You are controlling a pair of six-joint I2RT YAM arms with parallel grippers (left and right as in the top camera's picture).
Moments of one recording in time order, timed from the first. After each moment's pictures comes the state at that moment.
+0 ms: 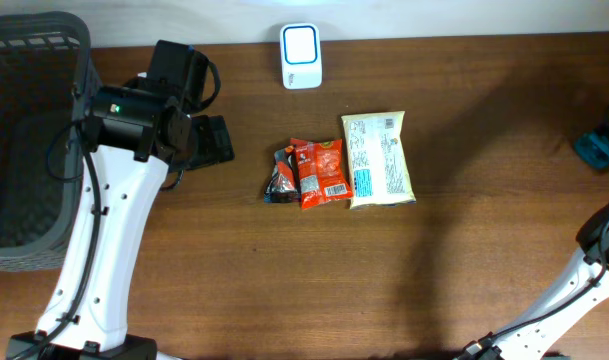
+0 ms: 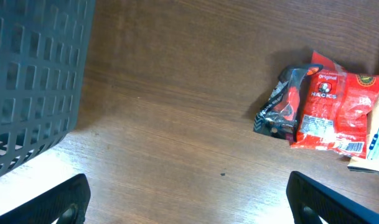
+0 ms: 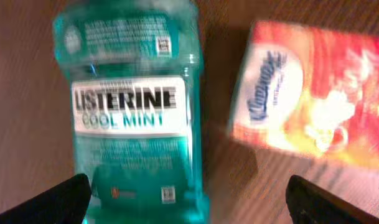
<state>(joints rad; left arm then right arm) -0.25 1.64 1.89 -1.50 -0.21 -0.49 -0.76 2.47 2.15 -0.85 -0.05 0.35</state>
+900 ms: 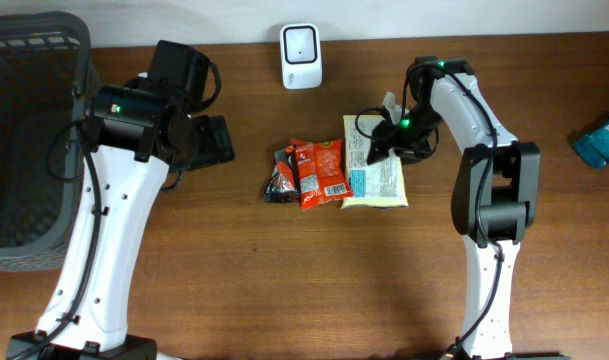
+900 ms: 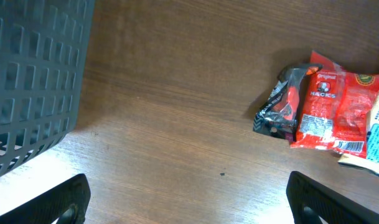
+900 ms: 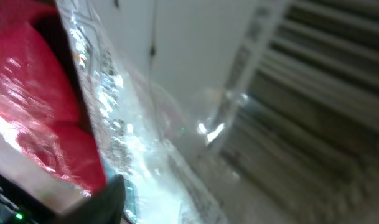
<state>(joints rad) -0.25 1.64 1.89 -1.50 -0.21 -0.49 0.07 2.42 2.03 -1.33 -0.47 -0.09</state>
